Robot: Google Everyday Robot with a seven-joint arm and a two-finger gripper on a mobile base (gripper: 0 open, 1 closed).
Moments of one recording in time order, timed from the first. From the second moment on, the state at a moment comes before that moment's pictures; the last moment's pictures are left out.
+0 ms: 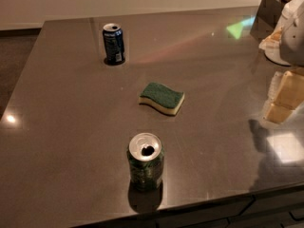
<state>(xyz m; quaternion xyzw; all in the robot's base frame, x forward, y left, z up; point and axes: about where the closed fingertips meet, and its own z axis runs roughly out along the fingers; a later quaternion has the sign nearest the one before) 0.438 -0.216 0.977 -0.60 0.78 -0.04 0.16</state>
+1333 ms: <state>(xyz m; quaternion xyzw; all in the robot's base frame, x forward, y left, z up) 0.484 -0.141 0.935 -0.64 0.75 0.02 0.16</state>
